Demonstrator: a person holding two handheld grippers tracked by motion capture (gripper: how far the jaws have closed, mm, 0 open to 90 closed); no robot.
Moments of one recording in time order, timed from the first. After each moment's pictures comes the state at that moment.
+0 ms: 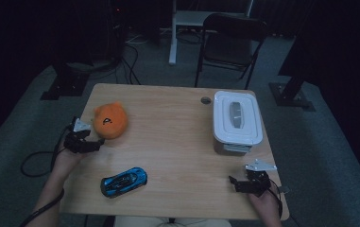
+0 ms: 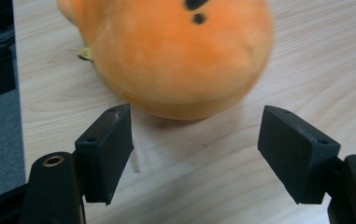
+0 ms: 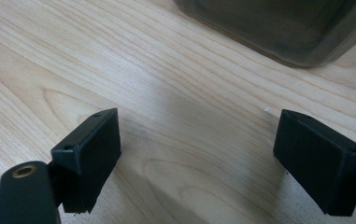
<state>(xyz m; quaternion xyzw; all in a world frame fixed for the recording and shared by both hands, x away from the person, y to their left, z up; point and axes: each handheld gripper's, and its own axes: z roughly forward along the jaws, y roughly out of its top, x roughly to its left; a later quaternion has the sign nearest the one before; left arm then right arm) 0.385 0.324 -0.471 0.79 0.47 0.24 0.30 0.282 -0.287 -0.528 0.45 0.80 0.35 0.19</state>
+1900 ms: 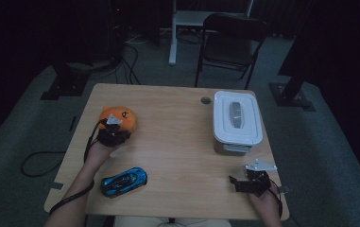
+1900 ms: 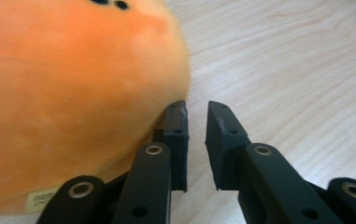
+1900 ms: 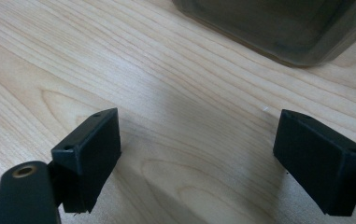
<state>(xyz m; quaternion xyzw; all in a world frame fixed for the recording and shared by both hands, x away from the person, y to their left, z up) 0.410 0.232 -0.471 0.82 0.44 0.17 0.34 0.283 -0.287 -0.528 0.45 0.80 0.35 0.19</state>
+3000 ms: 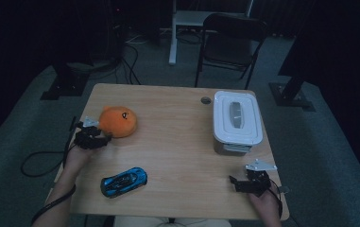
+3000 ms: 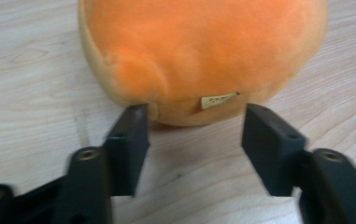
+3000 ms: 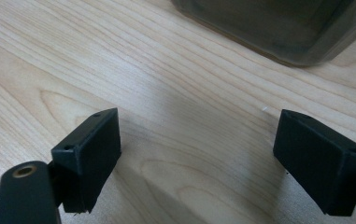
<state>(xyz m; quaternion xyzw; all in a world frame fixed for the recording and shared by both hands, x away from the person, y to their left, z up) 0.402 0.297 -0.480 0.78 0.50 0.21 0.32 0.283 -0.287 -0.528 0.45 0.80 0.35 0.19</state>
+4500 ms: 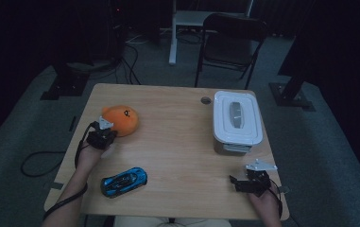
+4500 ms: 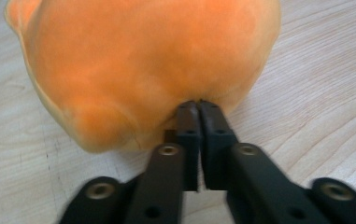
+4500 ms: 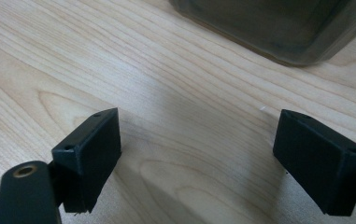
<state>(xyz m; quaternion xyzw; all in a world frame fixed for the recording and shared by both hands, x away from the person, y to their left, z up) 0.403 0.258 -0.481 0.80 0.46 0.25 0.28 0.283 -0.287 -0.528 0.45 0.80 0.35 0.19</state>
